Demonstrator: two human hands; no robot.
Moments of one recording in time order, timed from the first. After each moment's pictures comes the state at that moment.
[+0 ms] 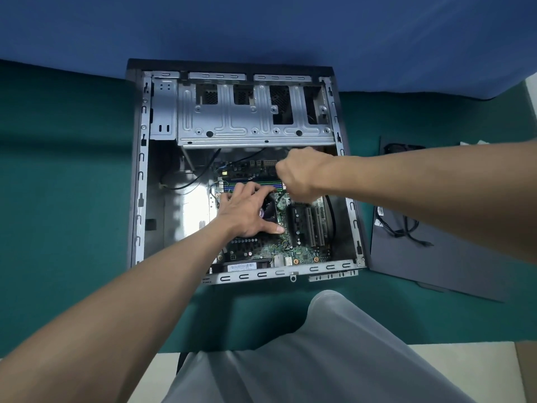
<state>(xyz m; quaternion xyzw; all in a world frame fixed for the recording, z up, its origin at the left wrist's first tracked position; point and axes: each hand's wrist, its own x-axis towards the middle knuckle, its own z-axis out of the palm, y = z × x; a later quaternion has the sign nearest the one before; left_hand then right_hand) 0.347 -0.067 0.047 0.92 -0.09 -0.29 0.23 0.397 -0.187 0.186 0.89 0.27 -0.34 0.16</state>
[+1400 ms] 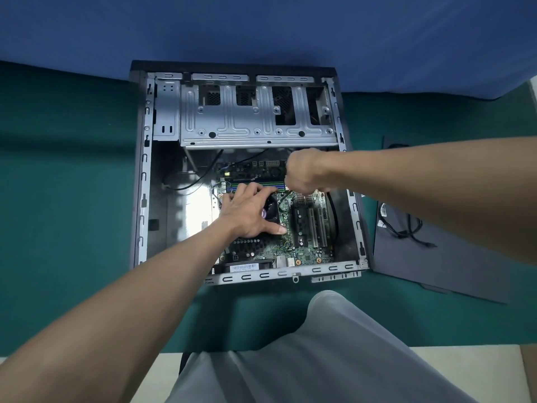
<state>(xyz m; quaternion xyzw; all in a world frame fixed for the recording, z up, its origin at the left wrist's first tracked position) 0.348 -0.066 0.045 0.92 -0.09 -0.29 0.23 0.410 -0.186 0.171 0.90 0.06 -0.43 0.03</state>
